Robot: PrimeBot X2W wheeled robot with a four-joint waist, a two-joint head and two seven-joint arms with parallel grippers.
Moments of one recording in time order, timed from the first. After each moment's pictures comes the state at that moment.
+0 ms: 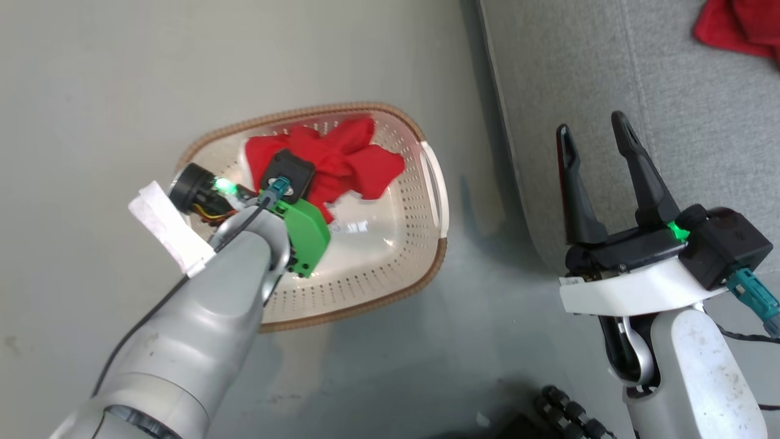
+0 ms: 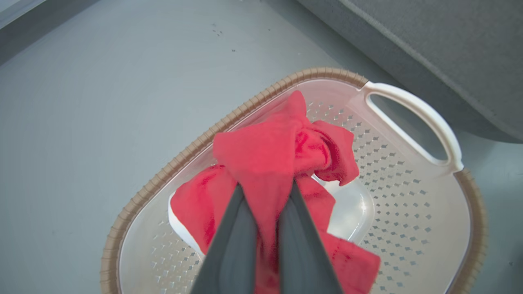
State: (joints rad) left arm -0.93 0.06 -0.79 1.15 -0.32 -0.07 -0.26; right arm -0.24 -0.05 0.13 -0.12 0.19 0.13 -0.21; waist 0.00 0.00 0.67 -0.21
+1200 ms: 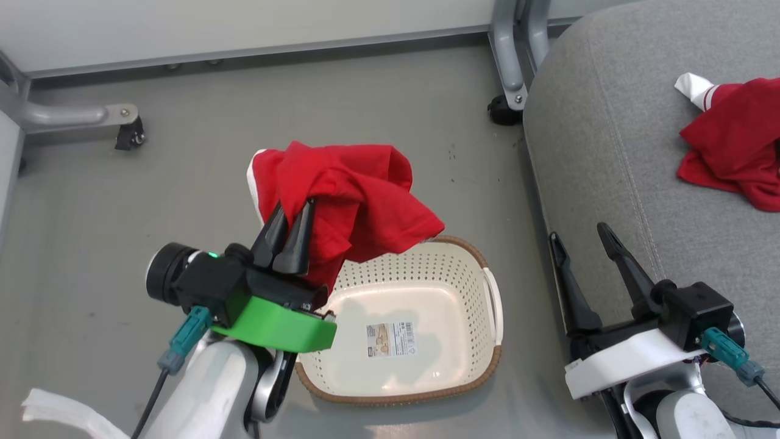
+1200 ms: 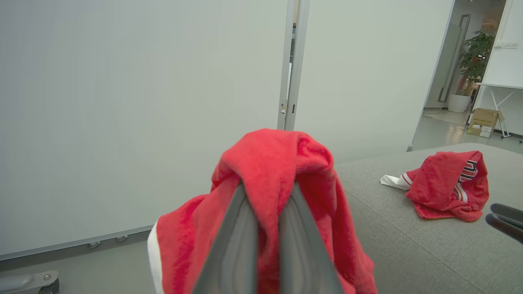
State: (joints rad) left arm -0.34 0.19 -0.48 0.02 -0.37 0.04 -0.26; right arm 0.00 -0.05 0.11 -0.16 0.16 0.13 -0.05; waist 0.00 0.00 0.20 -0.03
